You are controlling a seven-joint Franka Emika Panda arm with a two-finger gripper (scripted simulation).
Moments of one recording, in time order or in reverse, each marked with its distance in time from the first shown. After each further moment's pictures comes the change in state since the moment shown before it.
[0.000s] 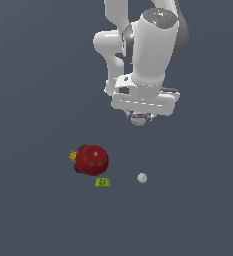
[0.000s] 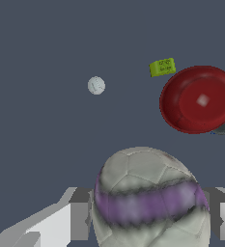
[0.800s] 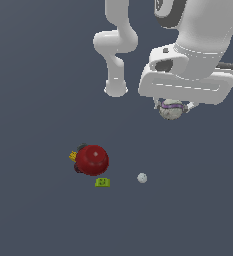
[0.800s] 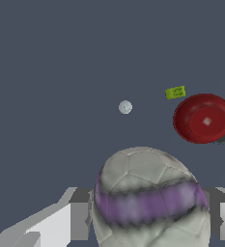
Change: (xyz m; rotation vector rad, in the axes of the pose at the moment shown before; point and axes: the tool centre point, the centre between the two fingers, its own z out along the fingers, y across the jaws) arm 0.041 -0.081 -0.096 0.002 -0.001 0.000
